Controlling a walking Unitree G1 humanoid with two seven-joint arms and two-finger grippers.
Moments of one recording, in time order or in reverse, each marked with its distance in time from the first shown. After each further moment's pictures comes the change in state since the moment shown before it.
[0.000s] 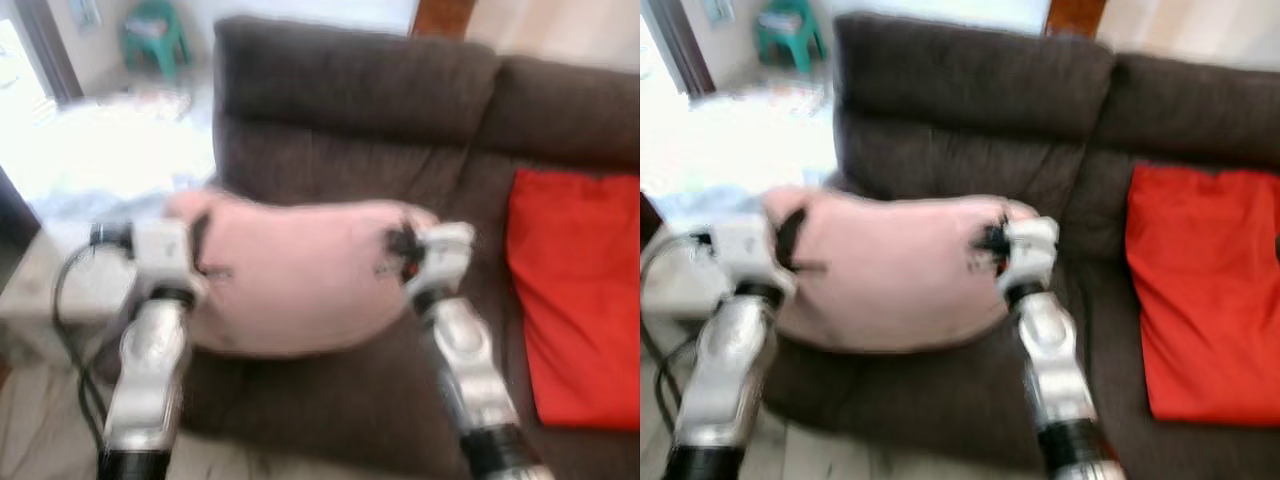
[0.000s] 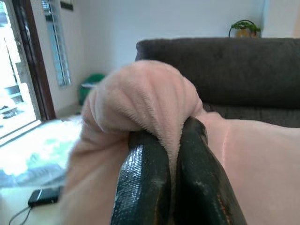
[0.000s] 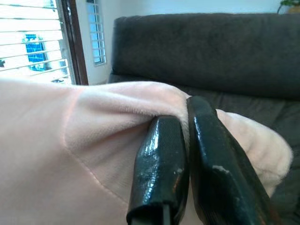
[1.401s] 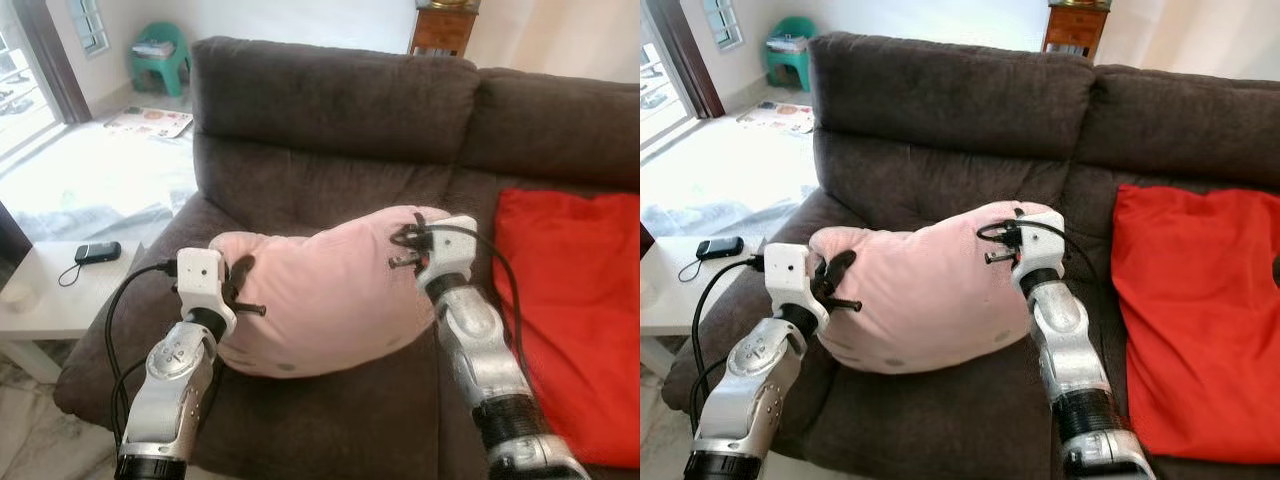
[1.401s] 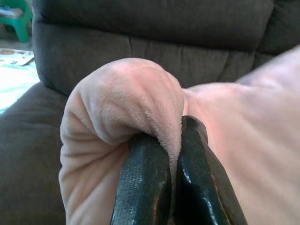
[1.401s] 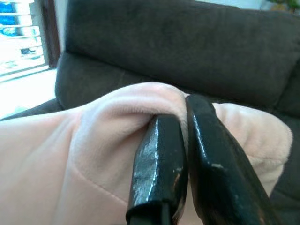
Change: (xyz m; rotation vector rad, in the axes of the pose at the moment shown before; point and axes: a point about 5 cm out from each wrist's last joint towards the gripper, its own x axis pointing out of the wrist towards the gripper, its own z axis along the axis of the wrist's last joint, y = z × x) left arm -0.020 -0.035 -0.045 -0.161 0.335 -0.273; right arm 0.028 -0.029 0.000 -0.129 0.120 -0.020
